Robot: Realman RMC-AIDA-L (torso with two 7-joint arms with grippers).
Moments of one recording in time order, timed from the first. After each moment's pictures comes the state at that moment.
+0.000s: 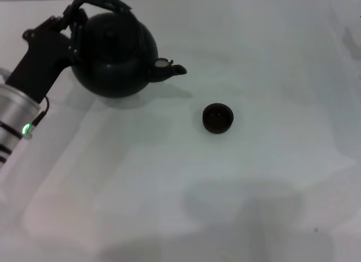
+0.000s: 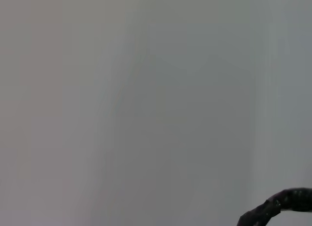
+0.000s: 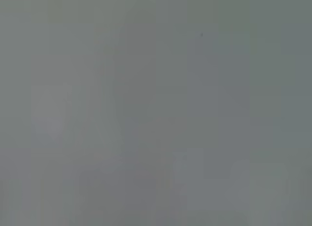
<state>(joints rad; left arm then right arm) -0.43 -2.07 2.50 0.16 -0.74 1.33 -0.37 0.55 2.02 -0.71 -0.08 2.39 0.86 -2.70</state>
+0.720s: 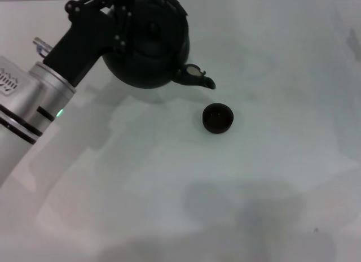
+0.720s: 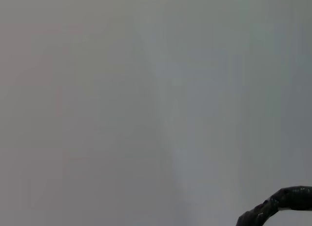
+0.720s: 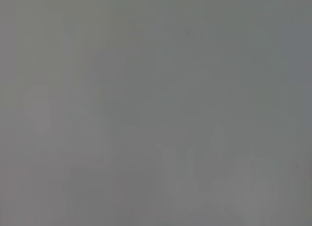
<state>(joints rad) -0.52 -2.08 2.51 0.22 -0.66 1.33 -0.04 0.54 2.02 -0.70 -0.08 2.40 0.86 -2.70</state>
